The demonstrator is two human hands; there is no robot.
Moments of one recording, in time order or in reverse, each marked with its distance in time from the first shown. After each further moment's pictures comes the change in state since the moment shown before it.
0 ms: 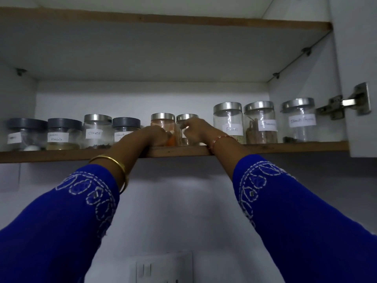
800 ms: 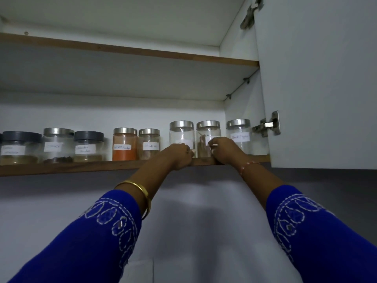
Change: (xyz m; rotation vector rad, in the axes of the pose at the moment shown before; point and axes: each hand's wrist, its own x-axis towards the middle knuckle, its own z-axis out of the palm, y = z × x) left_hand -0.055 0.150 0.037 -0.070 -0.044 0.296; right_hand -0.198 0.046 -0.139 -0.056 0.143 0.237
